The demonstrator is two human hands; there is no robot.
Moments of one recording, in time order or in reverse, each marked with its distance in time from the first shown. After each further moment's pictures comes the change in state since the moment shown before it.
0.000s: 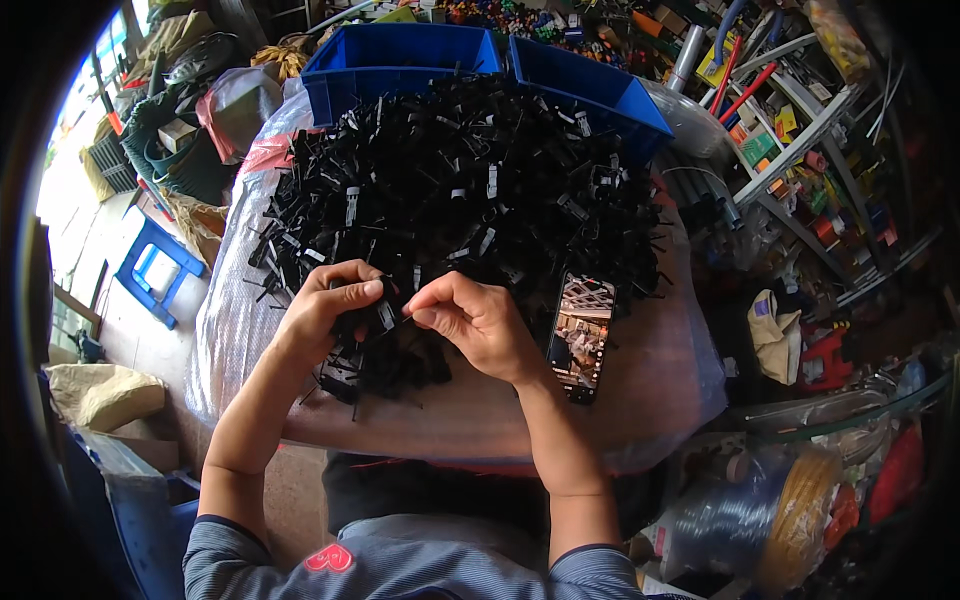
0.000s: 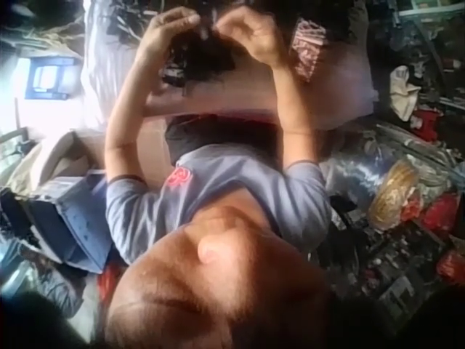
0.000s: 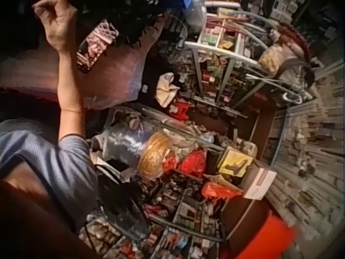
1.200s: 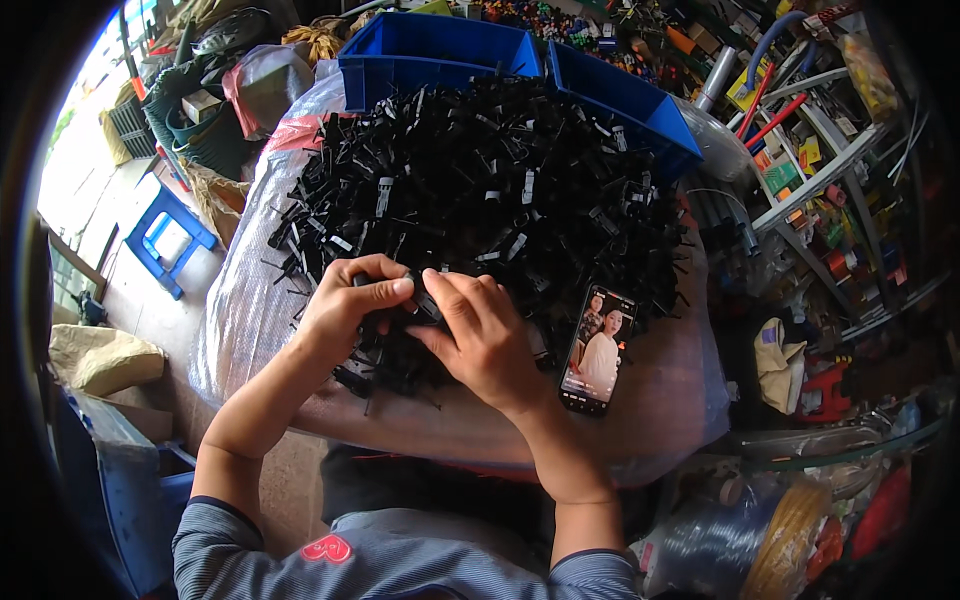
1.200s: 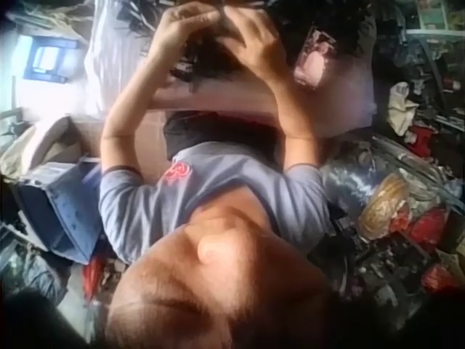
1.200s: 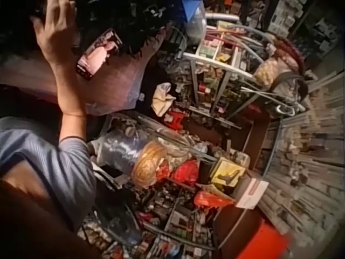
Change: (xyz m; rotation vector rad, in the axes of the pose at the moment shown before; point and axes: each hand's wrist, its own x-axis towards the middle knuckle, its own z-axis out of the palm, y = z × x) left_hand -0.006 -0.003 0.008 -0.019 0.111 0.064; right_hand 0.004 -0.007 0.024 -0.785 0.121 -0.401
